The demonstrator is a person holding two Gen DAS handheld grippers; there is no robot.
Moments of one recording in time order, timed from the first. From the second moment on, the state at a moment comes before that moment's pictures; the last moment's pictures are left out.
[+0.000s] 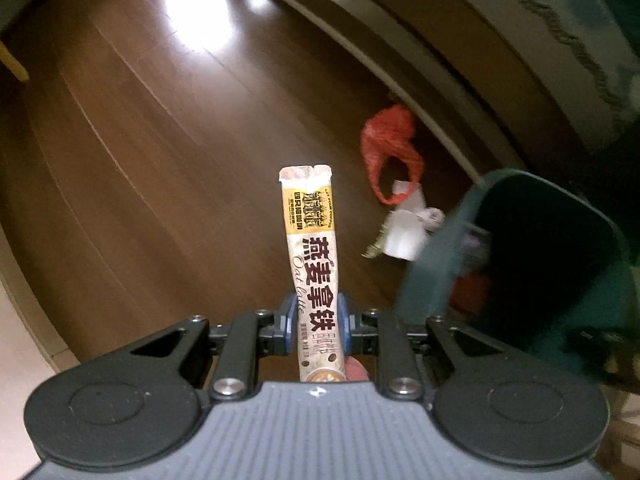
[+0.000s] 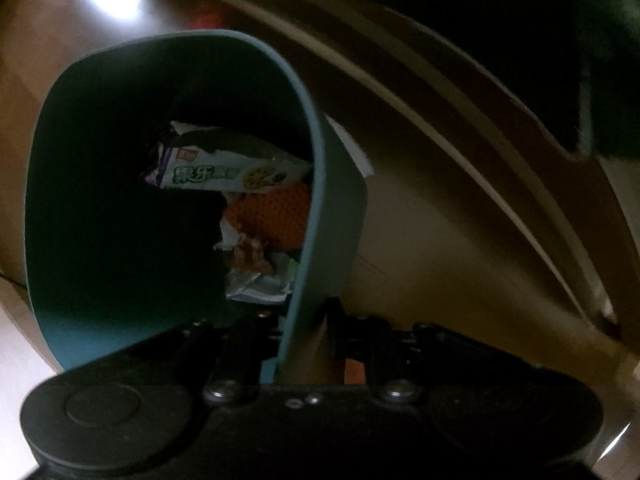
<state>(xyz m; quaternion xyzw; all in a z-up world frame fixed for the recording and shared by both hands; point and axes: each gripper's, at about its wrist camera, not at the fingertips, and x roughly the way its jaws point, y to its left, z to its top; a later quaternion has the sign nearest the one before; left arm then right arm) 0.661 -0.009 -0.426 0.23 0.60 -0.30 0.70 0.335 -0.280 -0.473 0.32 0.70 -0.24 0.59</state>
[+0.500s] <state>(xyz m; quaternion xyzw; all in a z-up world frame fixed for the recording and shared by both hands) 0.616 -0.059 -0.441 0.31 0.63 -0.34 0.62 0.431 -0.212 -0.463 0.28 0.72 -0.16 0.62</state>
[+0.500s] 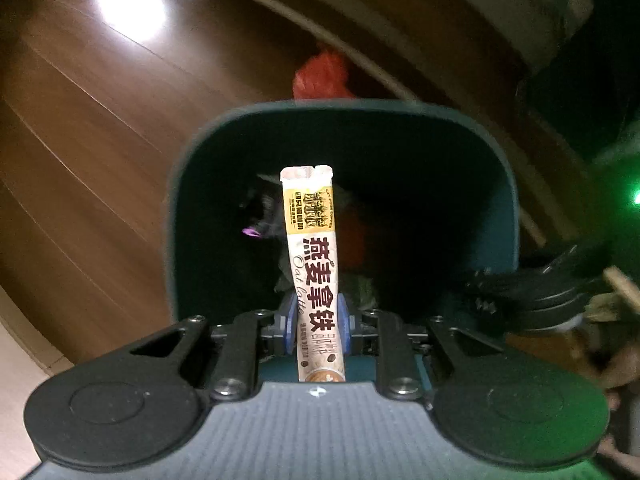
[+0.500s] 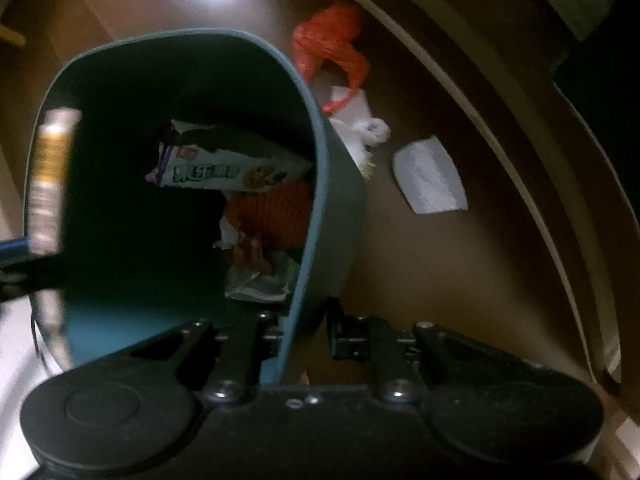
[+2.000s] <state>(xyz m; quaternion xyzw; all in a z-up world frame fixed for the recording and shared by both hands) 0.597 -0.105 -0.494 0.28 0.62 -0.37 0.64 0.243 -0.311 -0.488 0.32 0.71 -0.29 0.55</state>
